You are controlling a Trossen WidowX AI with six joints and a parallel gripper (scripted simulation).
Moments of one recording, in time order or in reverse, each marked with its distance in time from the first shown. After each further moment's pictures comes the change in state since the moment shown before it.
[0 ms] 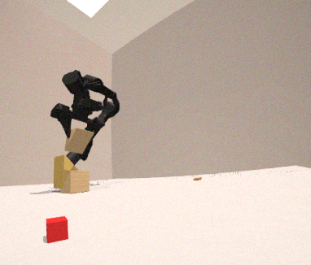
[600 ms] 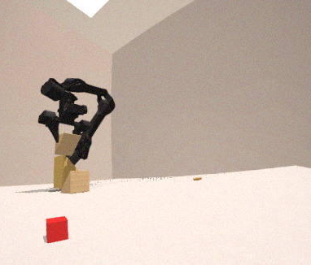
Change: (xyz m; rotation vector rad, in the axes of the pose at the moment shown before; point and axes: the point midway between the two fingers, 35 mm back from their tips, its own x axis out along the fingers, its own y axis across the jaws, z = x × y) arm -0.005 -0.016 -0.062 -0.022 -0.017 0.089
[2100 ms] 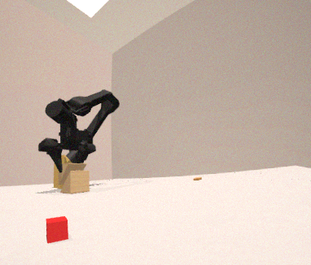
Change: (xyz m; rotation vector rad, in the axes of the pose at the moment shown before) arm 0.107 0.002 0.020 -0.018 -0.001 0.021
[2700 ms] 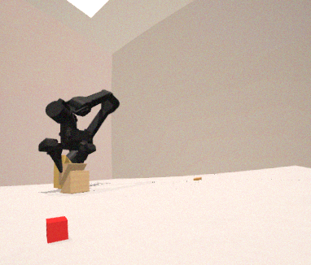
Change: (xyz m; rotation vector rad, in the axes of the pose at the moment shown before) arm 0.000 0.000 0.001 0.000 -0.003 0.001
